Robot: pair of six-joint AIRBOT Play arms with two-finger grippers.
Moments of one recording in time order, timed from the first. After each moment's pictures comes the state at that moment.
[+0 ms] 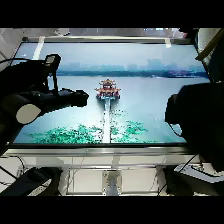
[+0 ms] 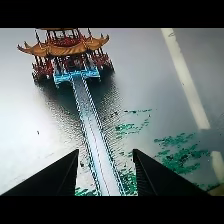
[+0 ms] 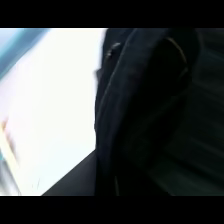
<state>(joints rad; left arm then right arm) -0.52 -0.84 1.06 1.48 -0.92 -1.82 -1.11 -1.21 1.65 -0.97 1.68 1.43</state>
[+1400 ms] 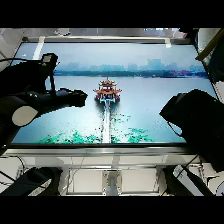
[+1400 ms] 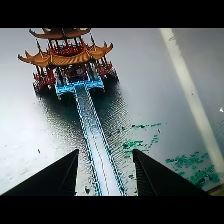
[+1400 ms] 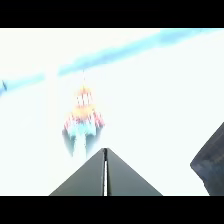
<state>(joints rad) -0.52 -0.82 1.06 1.49 -0.92 -1.82 -0.65 -1.00 1.56 -0.75 1.58 1.38</state>
